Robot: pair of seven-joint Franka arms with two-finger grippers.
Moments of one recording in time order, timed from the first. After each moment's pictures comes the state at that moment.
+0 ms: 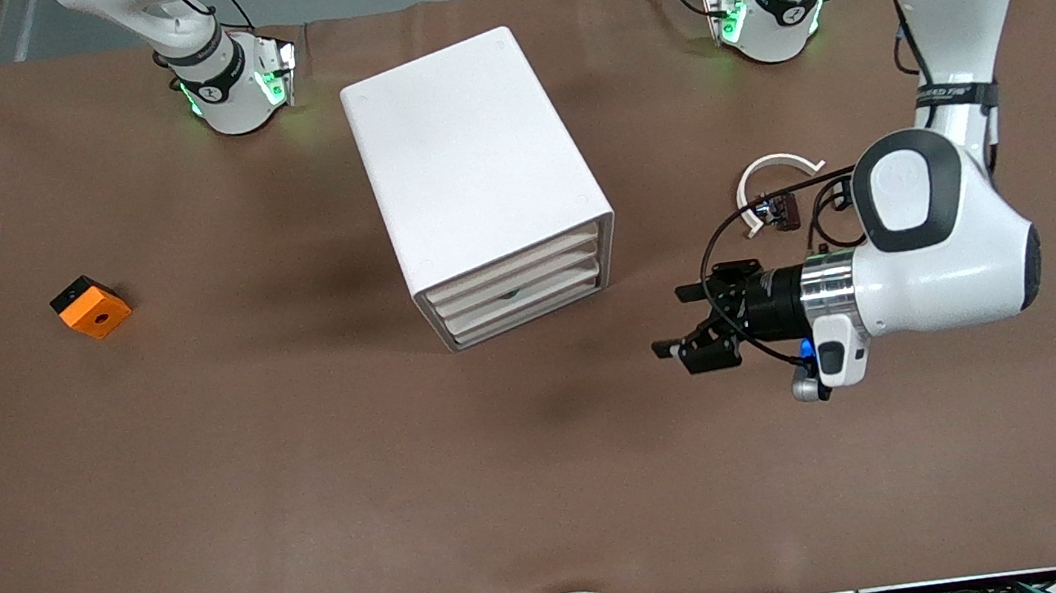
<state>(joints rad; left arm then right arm) -0.19 0.58 -0.10 -1.37 -0.93 1.90 -0.99 0.04 -0.04 -0.09 -1.50 0.01 1.46 -0.05</state>
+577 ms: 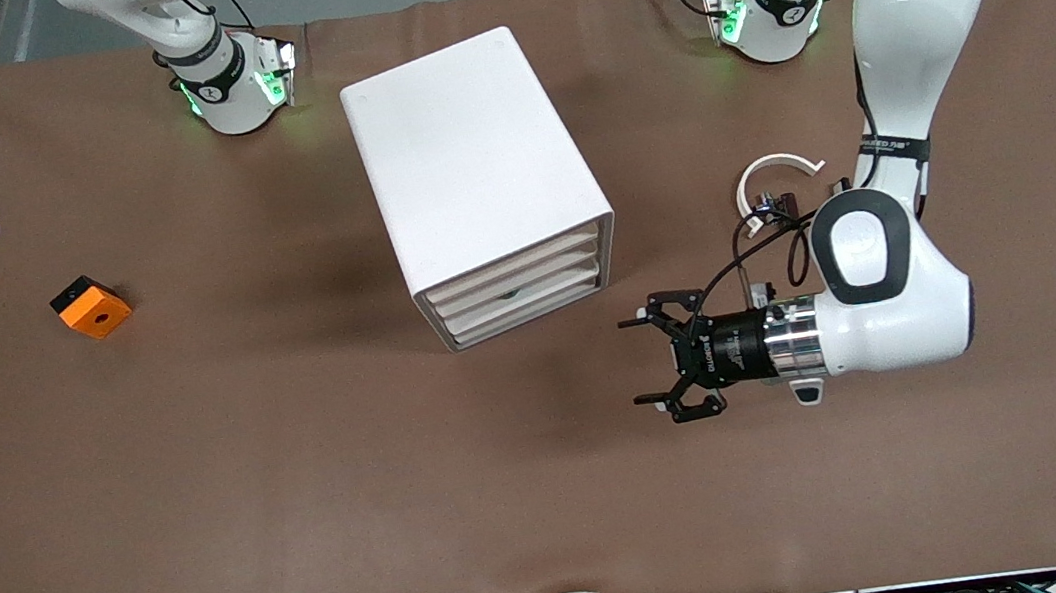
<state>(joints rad) -0.24 0.71 -0.10 -1.28 -1.07 1.95 -1.77 0.04 -0.04 -0.09 -1.50 0.01 1.46 -0.05</state>
